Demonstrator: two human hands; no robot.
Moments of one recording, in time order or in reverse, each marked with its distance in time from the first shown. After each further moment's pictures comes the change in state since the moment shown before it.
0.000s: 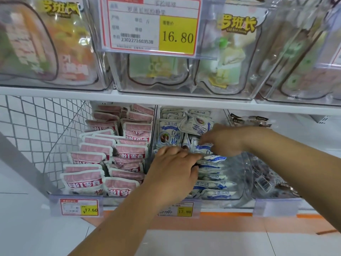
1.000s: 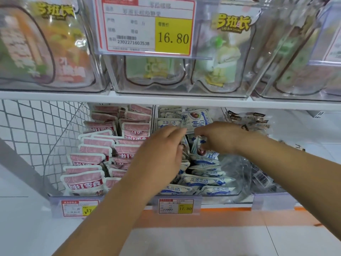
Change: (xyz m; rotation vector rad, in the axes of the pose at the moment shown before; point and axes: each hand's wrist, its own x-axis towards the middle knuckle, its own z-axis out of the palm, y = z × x) left_hand -0.006 -0.014 -0.035 -0.127 0.210 -0.035; right_hand 0.000 -0.008 0.009 0.016 0.314 -0.036
